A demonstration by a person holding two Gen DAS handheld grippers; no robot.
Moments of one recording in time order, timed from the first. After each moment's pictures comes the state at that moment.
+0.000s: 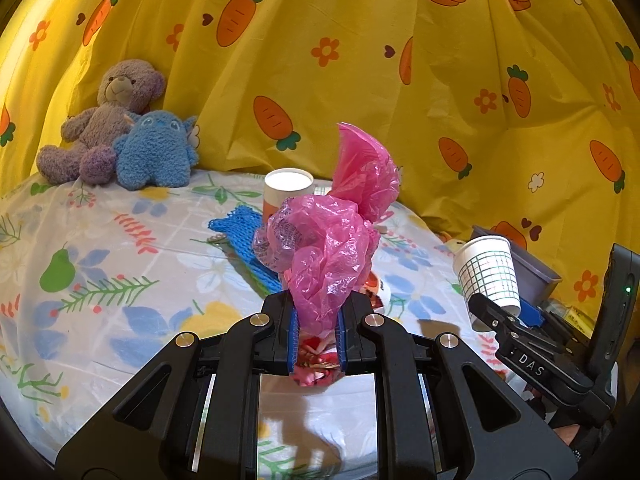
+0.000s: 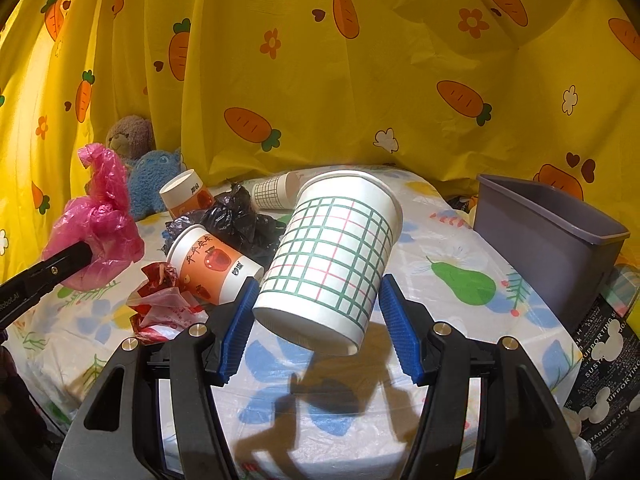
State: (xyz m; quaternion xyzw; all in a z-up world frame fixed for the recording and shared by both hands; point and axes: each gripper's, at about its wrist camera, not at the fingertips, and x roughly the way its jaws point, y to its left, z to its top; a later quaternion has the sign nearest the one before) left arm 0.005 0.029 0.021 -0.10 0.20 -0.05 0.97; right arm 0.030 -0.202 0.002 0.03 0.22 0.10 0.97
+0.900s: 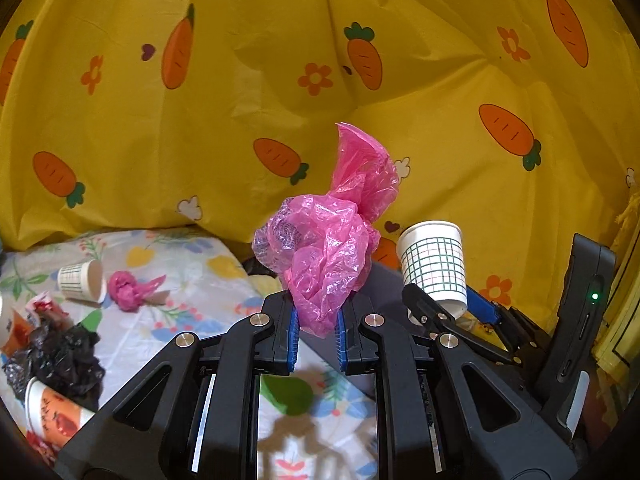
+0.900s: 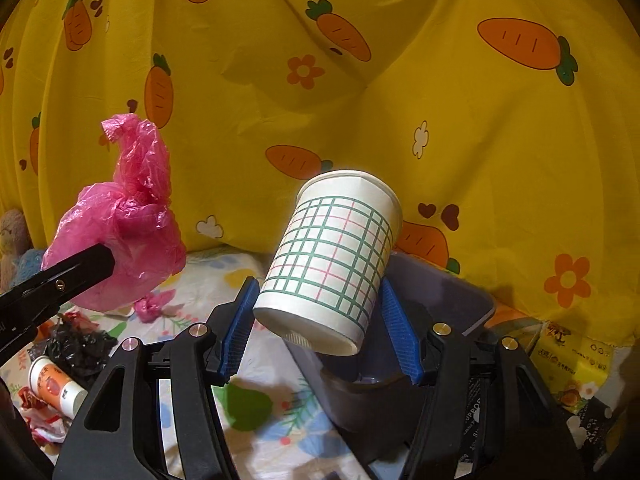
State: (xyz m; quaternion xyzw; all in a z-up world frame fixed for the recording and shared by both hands) left arm 0.115 -0.226 0.097 -0.04 0.18 -0.29 0.94; right arm 0.076 -0.390 0.068 0.07 0.16 -0.10 0.98
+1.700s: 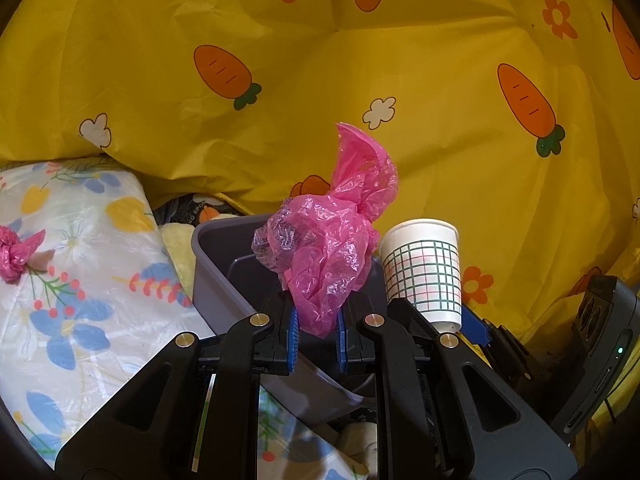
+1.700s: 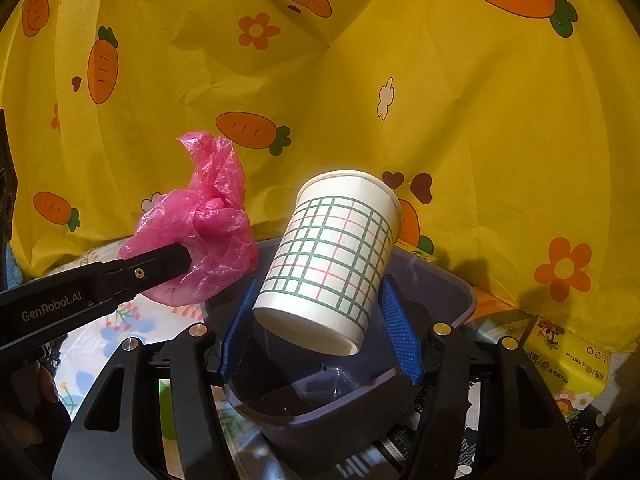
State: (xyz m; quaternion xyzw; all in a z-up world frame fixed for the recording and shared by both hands) left arm 0.212 -0.303 0.044 -0.09 0.30 -0.37 0.87; right arm 0.116 -0.444 0.040 0.08 0.21 -0.13 0.97
